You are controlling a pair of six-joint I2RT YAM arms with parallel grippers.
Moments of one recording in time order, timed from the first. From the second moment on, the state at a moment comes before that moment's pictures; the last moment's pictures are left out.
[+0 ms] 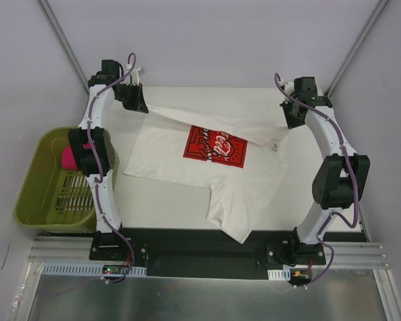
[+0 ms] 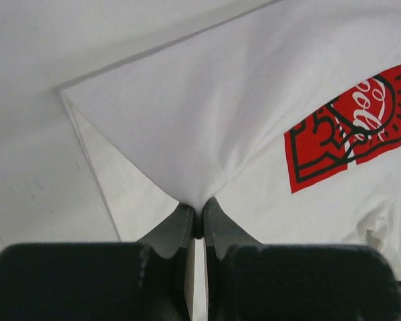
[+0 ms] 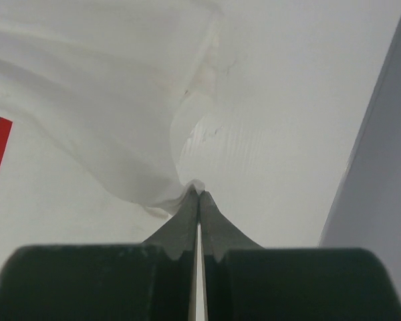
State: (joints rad) left arm 0.05 2.23 2.17 -0.95 0.63 0.14; right arm 0.06 1.81 1.66 -0.77 0.12 -0.30
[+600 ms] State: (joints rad) left arm 0.05 2.25 2.17 -1.14 0.54 0.26; right arm 0.06 1.55 1.42 -0.94 -0.02 -0.16
